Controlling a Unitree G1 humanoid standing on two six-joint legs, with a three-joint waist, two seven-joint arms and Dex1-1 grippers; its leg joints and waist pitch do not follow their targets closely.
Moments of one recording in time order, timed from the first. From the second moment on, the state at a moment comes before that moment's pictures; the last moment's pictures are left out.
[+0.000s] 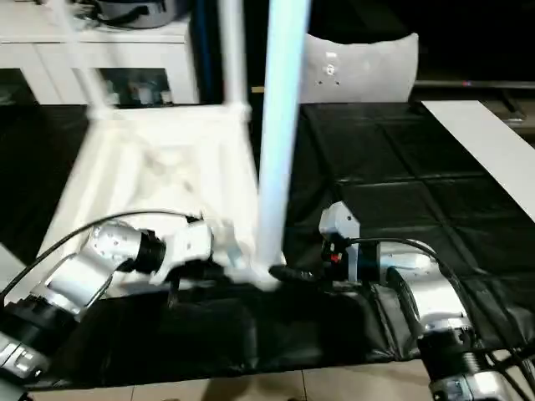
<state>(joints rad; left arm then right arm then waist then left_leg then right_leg) -0.50 0.47 -0.45 0.30 0.05 0.12 -1.23 -0.35 -0.48 0.13 0.30 0.26 0.16 1.28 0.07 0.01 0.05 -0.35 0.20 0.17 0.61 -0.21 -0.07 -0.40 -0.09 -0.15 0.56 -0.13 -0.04</state>
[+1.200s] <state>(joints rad) -0.51 0.39 -0.37 0.30 0.06 0.35 -1.09 -0.31 -0.30 0.09 0.21 0.23 0.38 0.96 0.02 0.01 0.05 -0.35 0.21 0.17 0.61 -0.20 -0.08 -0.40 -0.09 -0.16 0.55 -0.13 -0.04</state>
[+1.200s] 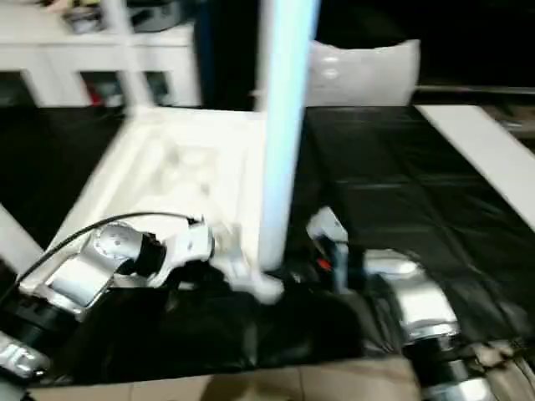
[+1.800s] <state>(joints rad) -0.50 0.15 -0.30 0.31 0.09 0.52 -0.72 -0.33 -0.02 -0.01 0.21 0.12 0.39 0.40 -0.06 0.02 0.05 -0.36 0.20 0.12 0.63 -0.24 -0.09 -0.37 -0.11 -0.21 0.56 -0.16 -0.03</state>
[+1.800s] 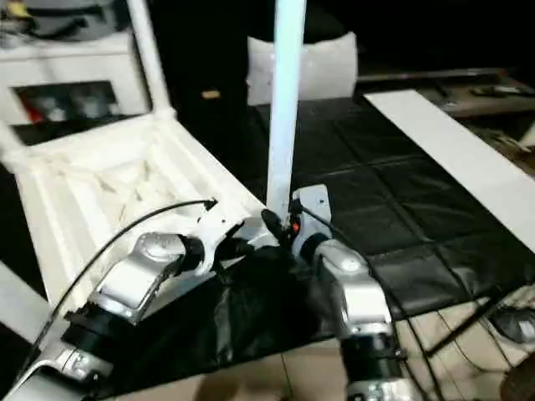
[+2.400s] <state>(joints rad) -0.50 0.42 -0.37 0.31 0.04 0.24 -1.10 -0.28 -0.42 0.03 0.21 0.24 0.22 1.03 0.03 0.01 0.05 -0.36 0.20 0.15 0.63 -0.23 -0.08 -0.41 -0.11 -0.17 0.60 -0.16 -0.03</state>
